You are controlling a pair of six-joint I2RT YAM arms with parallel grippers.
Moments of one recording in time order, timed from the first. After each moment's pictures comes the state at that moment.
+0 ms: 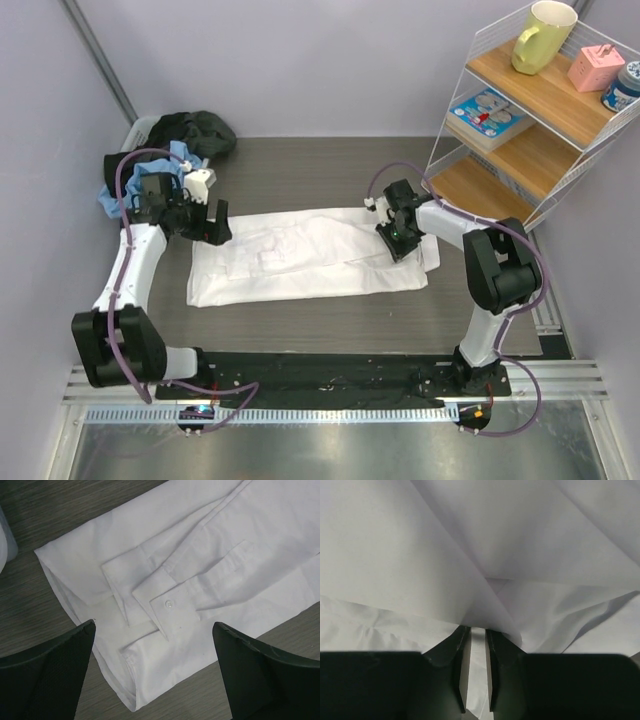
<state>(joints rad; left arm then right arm) 0.11 1.37 1.12 -0.69 0.45 0.31 0.36 1.81 1.16 -0.65 -0.04 -0.20</state>
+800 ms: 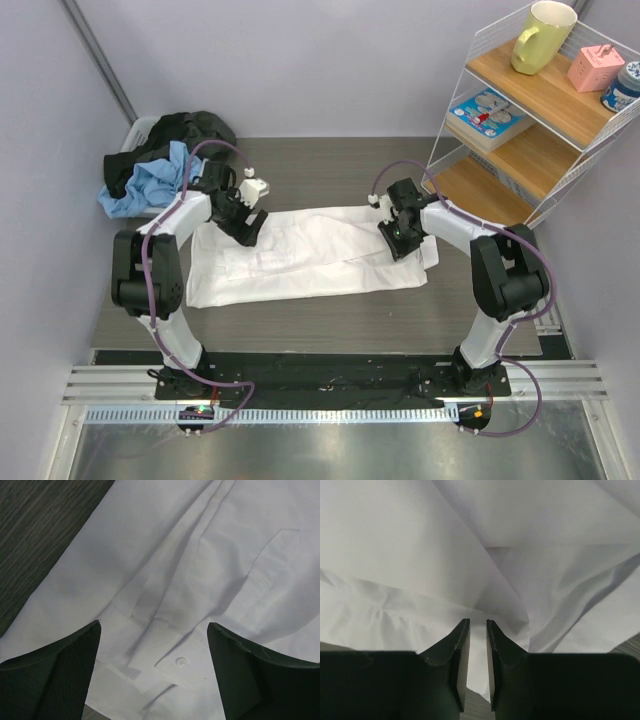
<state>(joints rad) -0.11 1.76 1.27 -0.65 0.33 0.53 0.35 1.74 1.16 -0.65 -0.05 -0.16</state>
